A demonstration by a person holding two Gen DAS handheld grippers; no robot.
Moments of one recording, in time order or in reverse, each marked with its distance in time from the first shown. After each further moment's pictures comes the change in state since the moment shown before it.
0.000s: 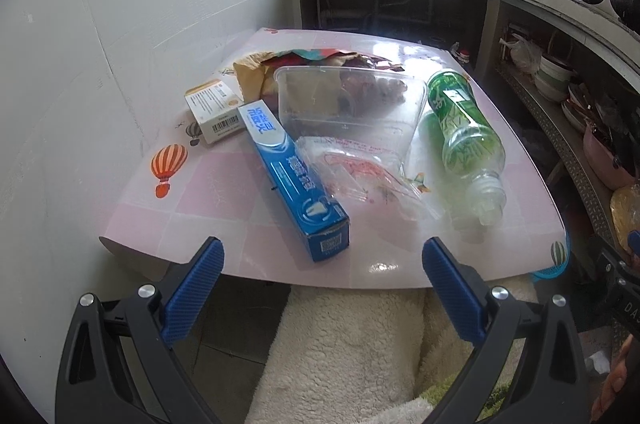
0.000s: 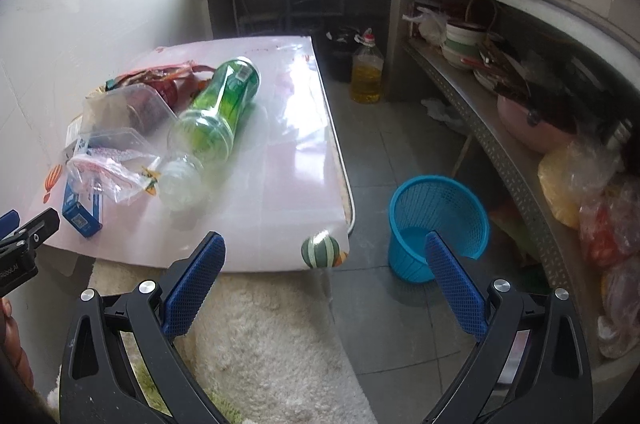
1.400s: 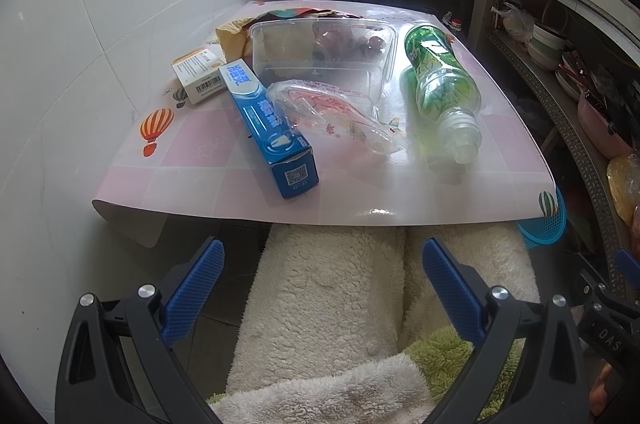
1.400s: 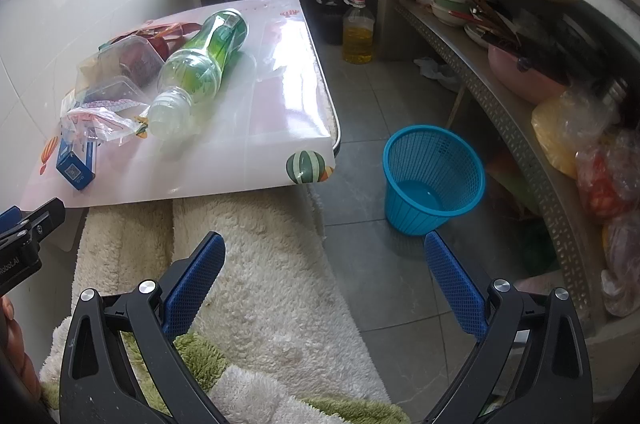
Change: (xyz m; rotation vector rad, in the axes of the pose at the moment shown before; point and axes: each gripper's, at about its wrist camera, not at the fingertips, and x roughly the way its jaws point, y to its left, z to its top) left arm -0.006 -0.028 -0.036 0.032 0.103 -0.003; right arm -0.002 -0.011 -0.053 0.045 0.159 -0.029
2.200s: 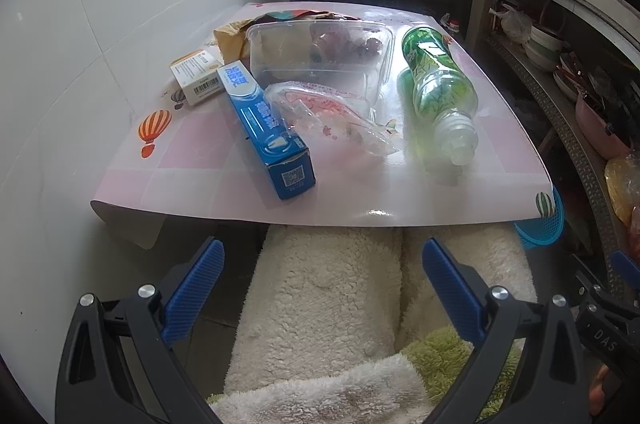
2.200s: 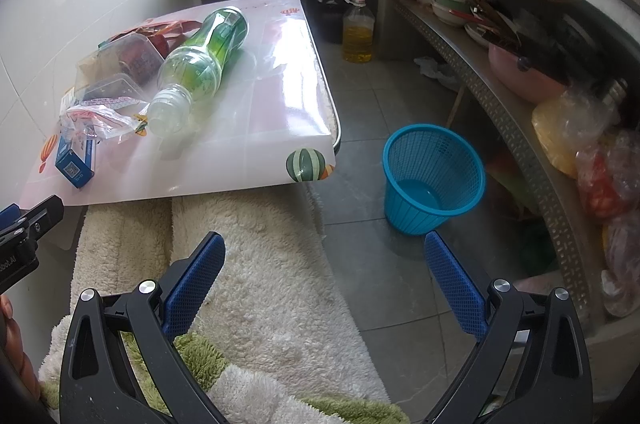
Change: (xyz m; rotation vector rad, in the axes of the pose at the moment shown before) left arm -0.002 -0.003 0.000 0.000 -0.005 -0.002; right arm 0.000 -0.002 0.000 -0.002 0.003 -0.001
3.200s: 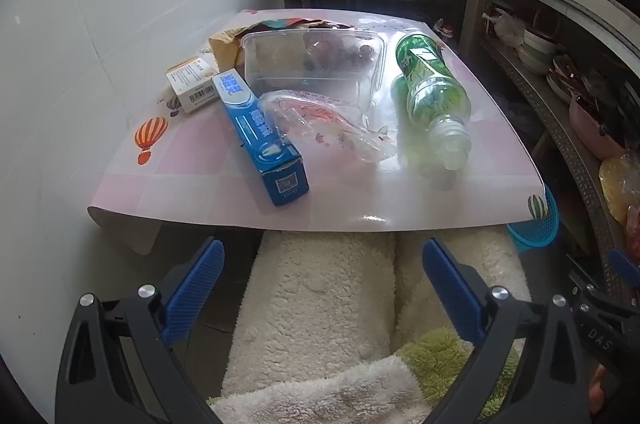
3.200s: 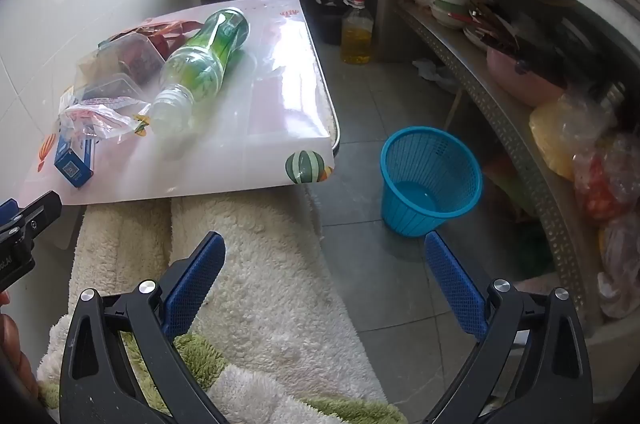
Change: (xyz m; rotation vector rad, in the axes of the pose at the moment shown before) left arm -0.007 -0.001 0.001 0.007 -0.016 -0.017; right arm -0.003 0.001 0.002 -0.006 -0.006 -0.007
